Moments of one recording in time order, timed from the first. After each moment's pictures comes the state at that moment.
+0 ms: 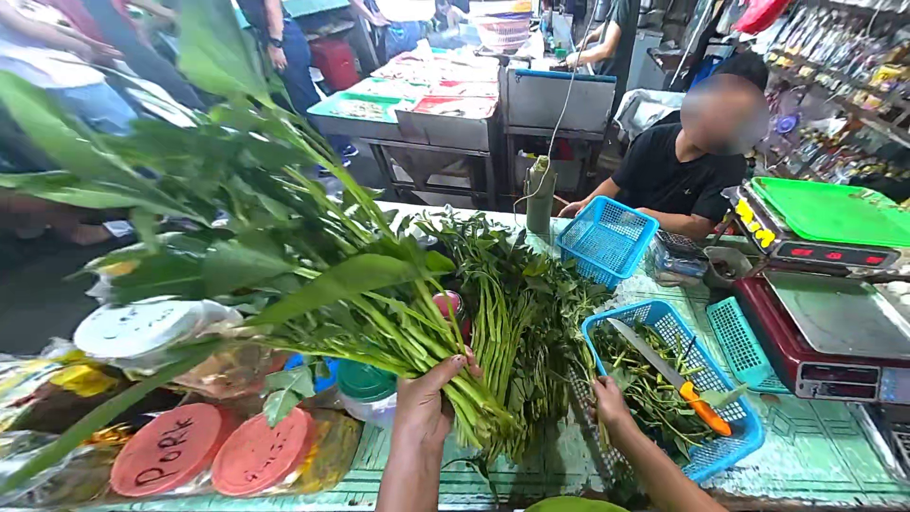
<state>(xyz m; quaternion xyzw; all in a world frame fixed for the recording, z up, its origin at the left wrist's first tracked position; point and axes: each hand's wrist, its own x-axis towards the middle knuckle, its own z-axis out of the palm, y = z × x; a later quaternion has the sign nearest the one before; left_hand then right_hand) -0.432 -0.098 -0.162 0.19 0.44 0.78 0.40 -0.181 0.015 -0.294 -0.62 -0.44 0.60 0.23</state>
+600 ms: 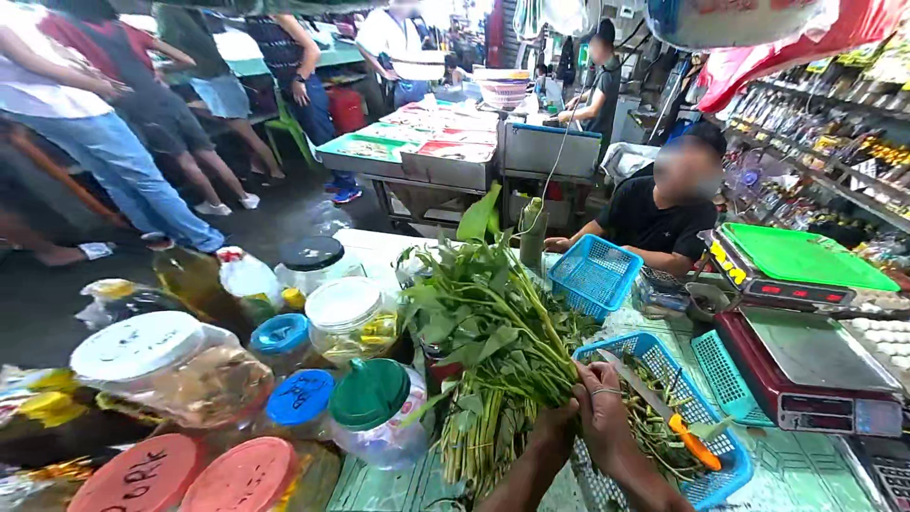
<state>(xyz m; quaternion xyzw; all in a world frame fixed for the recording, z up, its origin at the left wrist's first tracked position) -0.294 -0.043 -0.234 0.16 0.33 0.69 0.62 -0.200 -0.004 -0.188 -0.41 -0.79 0.20 0.40</state>
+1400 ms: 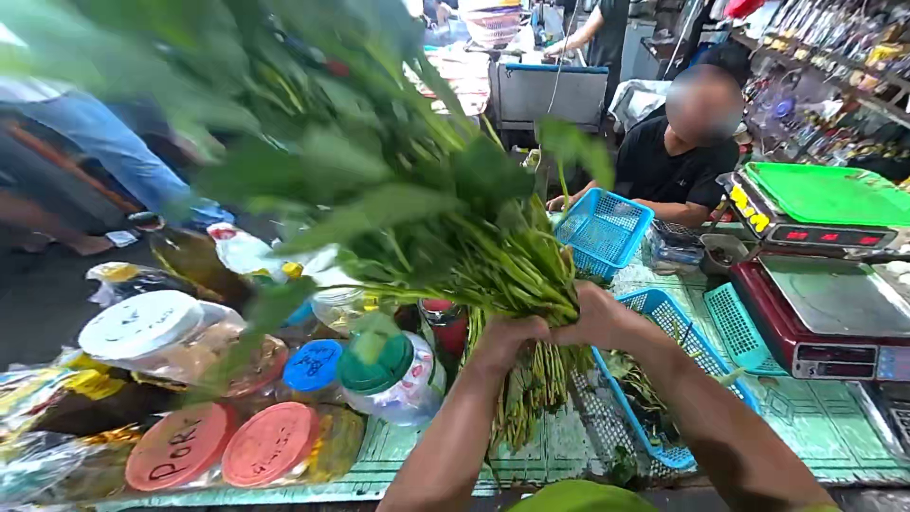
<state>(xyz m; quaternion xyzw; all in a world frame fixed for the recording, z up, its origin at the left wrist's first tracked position) -0.380 -0.029 -0.129 0.47 0.27 0.70 0.47 -0.223 0.051 -0.076 -0.29 -0.82 0.48 0.15</state>
